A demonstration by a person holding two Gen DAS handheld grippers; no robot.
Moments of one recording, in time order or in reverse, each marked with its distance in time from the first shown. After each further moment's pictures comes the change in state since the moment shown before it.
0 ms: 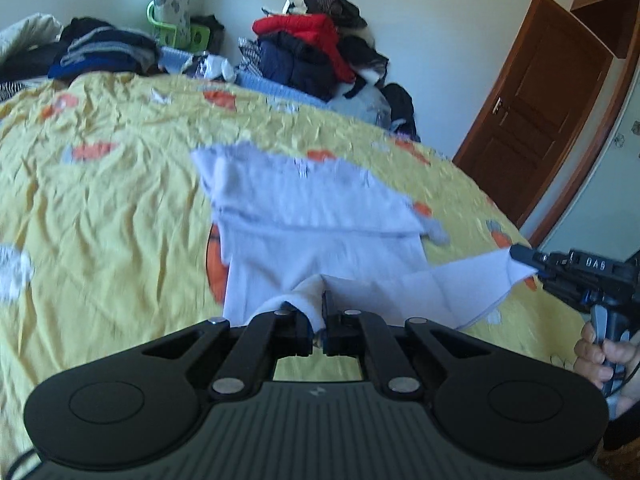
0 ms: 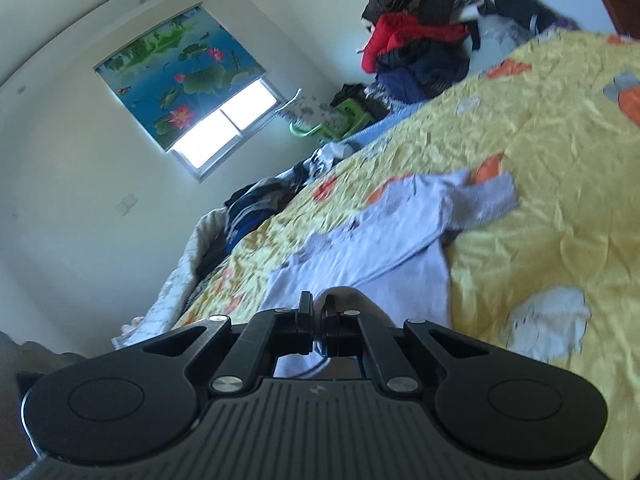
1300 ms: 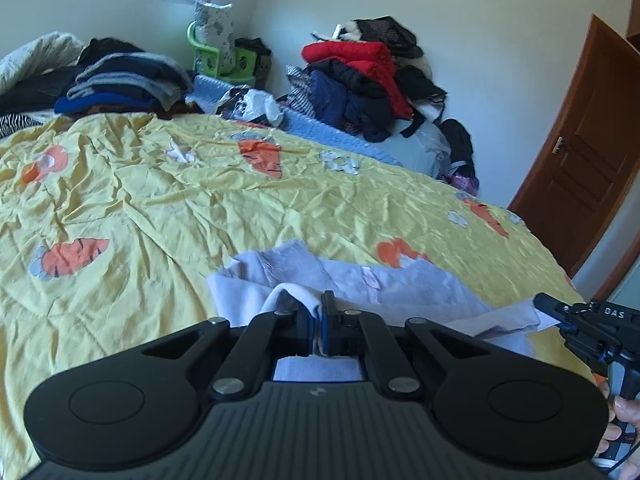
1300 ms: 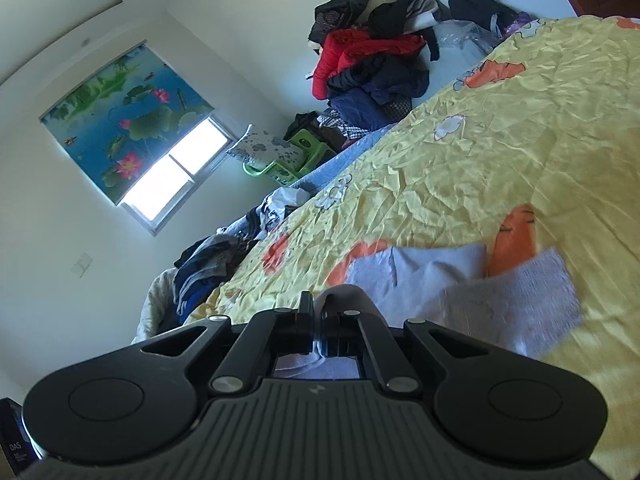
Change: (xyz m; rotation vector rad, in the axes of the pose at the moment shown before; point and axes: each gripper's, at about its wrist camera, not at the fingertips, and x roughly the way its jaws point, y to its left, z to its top) left arm 0.147 0.047 0.130 -0.064 -0.068 0.151; right arm 0.165 -0.052 0.085 0.130 -0.096 -0.093
